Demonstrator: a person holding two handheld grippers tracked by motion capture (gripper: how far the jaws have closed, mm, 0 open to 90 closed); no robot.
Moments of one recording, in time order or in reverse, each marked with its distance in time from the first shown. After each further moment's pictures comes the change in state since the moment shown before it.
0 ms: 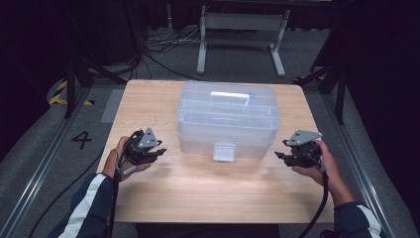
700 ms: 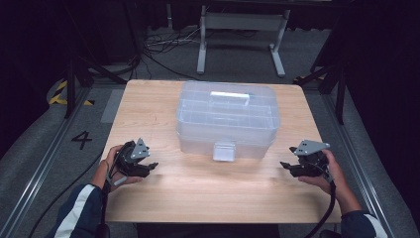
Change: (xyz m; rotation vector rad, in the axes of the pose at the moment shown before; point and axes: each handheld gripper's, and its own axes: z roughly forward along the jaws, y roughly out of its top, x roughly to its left) left arm -0.010 -0.035 -0.006 0.061 0.025 -0.024; right arm 0.000 -0.039 0.001 -0.014 0.020 0.000
